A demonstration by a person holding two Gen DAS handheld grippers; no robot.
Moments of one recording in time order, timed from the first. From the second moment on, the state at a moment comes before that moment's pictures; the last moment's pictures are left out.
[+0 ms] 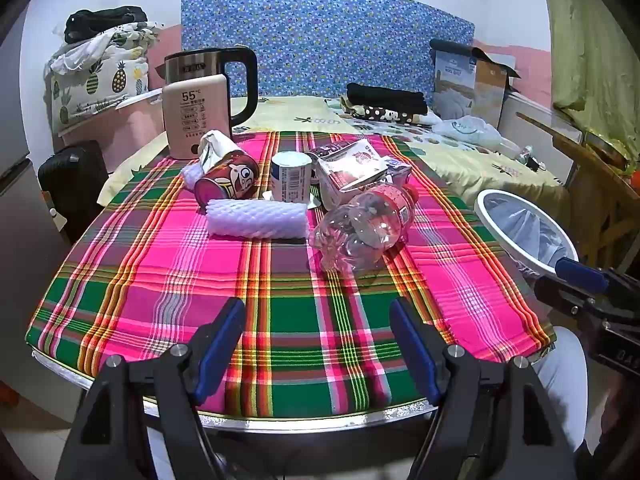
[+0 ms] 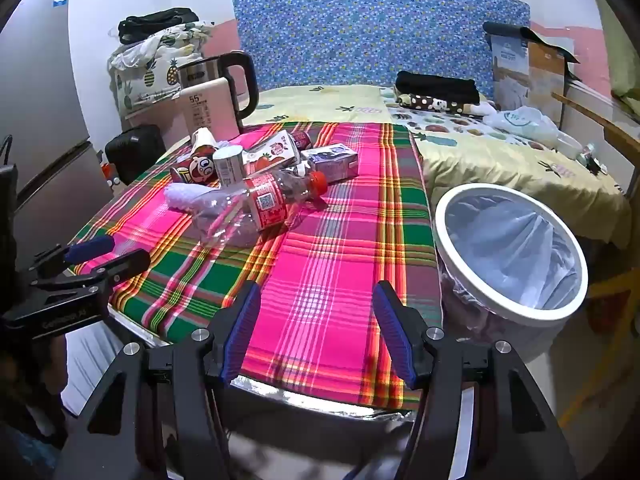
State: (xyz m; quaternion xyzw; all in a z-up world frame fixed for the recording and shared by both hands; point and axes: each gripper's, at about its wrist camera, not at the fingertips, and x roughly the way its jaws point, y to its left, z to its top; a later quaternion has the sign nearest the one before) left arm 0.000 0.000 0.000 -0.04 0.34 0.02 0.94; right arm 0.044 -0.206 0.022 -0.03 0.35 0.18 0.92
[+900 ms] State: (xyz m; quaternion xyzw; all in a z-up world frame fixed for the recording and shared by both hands) left arm -0.003 0.000 0.008 -0.04 0.33 0.02 0.94; right arm 0.042 -0.209 0.025 -0.03 0.34 0.17 0.92
